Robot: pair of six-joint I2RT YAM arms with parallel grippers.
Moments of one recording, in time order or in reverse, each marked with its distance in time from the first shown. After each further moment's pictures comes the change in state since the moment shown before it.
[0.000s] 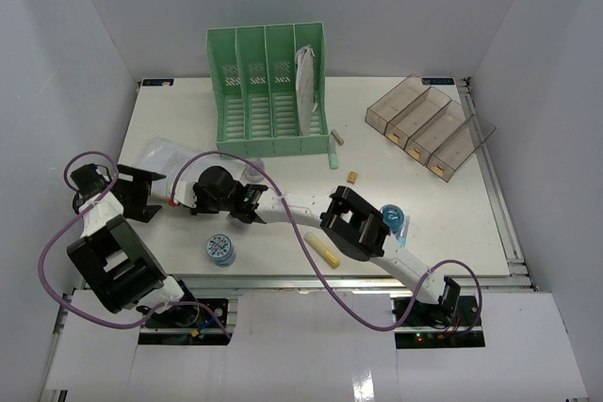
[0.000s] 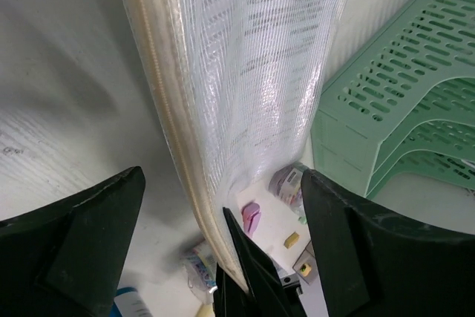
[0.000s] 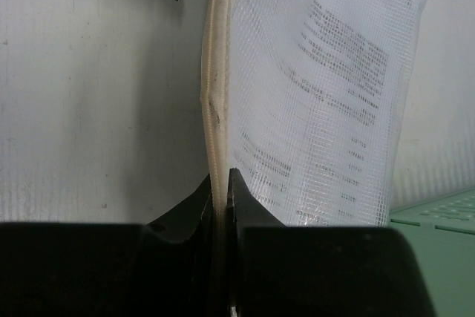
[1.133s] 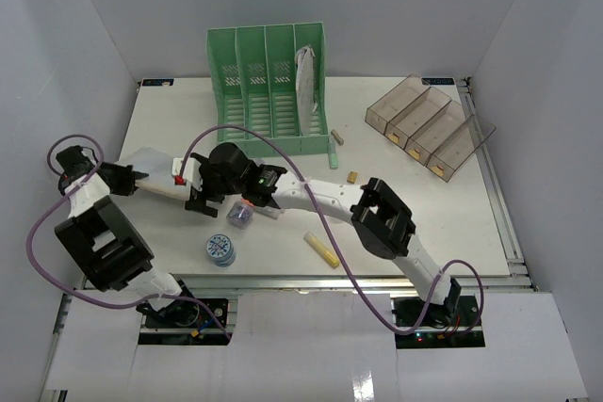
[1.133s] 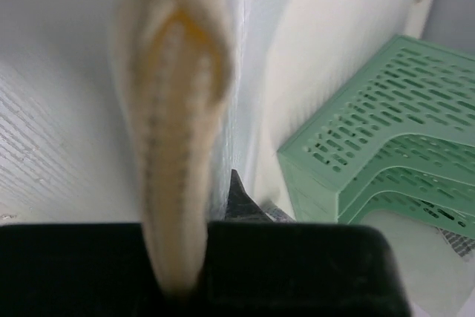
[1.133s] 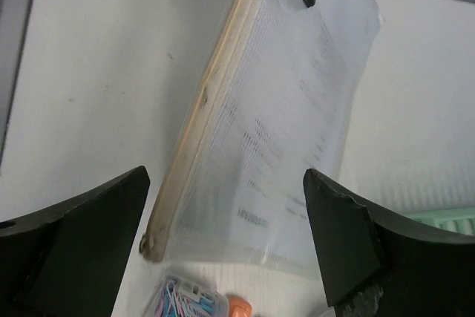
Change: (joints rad) left arm 0.013 0.145 0.219 -0.015 -0.051 -0.019; right arm -0.042 -0.230 -0.087 -0.084 -0.221 0.127
